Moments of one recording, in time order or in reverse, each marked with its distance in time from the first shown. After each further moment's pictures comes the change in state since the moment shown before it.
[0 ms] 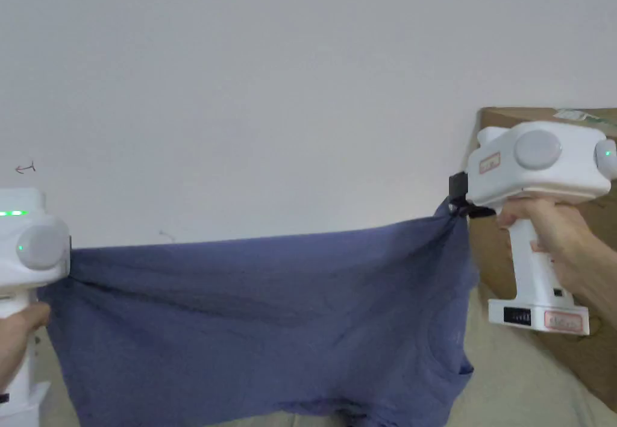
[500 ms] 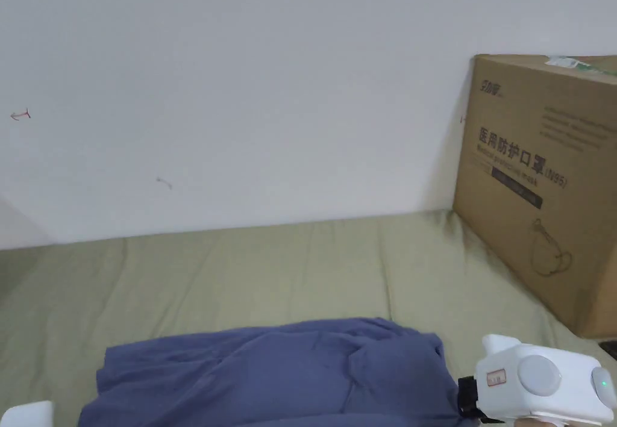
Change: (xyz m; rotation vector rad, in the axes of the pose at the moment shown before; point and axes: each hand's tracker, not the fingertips) left arm -0.035 -0.276 0.052 -0.366 -0.063 -0.060; right arm 0.069 -0.295 -0.005 -0.398 -0.031 -0.131
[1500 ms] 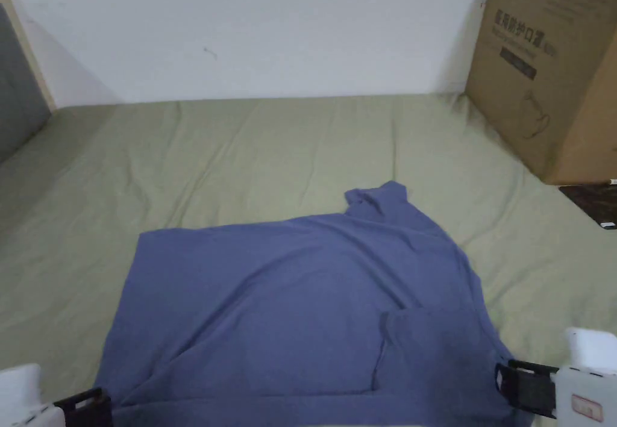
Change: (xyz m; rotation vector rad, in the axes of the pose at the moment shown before) left arm -0.110 -0.266 0.240 0.028 -0.092 0.089; right arm 0.038 -0.315 0.207 0.137 -0.086 0.129
